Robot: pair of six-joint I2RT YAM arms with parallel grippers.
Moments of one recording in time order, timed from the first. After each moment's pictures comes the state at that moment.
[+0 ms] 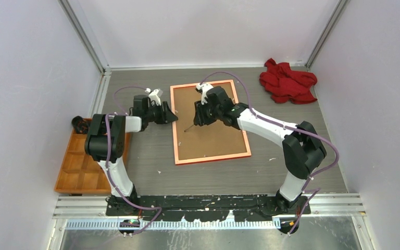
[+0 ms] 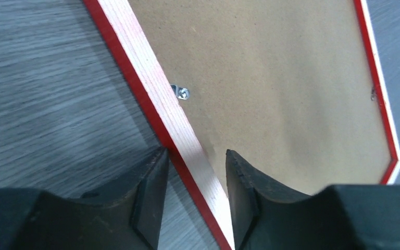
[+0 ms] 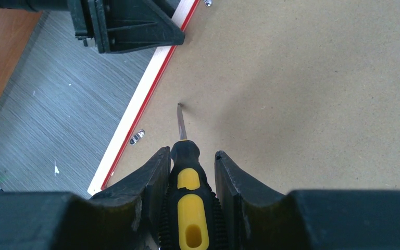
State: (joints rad) left arm -0.11 1.87 0.90 0.33 0.60 -0.25; right arm 0.72 1.73 1.27 -0.20 -0.11 0.25
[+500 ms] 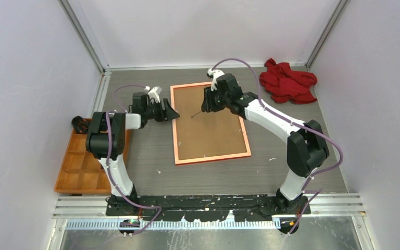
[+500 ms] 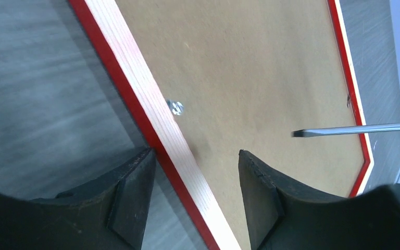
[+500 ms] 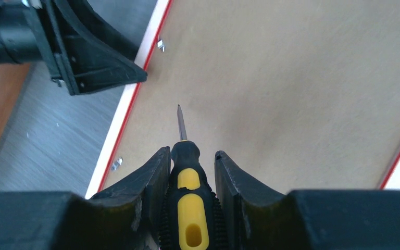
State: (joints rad) left arm -0.09 1.89 0.91 0.35 0.69 -0.31; right arm 0.61 1.73 1.34 -0.26 -0.12 0.26
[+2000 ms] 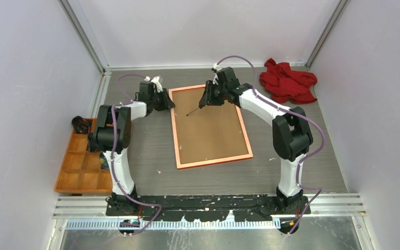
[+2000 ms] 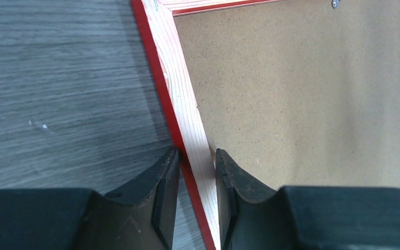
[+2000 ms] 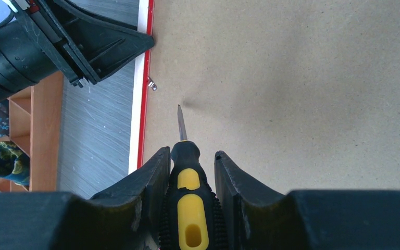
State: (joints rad) left arm -0.14 2.04 1.23 0.13 0.35 -0.34; right arm 0.51 1.96 1.56 -0.32 -0.24 0.50
